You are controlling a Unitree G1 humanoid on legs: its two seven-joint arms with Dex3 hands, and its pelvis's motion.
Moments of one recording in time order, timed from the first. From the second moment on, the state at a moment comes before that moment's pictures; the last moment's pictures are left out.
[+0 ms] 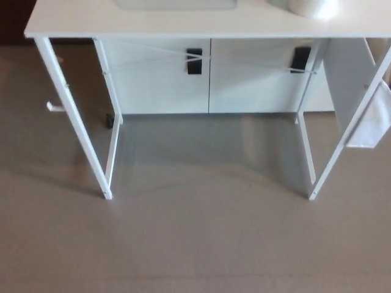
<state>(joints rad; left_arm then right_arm) 0.03 0.60 0.17 0.75 0.02 0.16 -0.18 0.16 -0.88 -0.09 0.96 -0.19 0.00 -0.03</state>
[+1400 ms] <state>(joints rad) 0.02 0.60 0.17 0.75 0.03 0.17 -0.18 0.14 -0.88 -0.09 0.96 -0.19 0.00 -0.03</state>
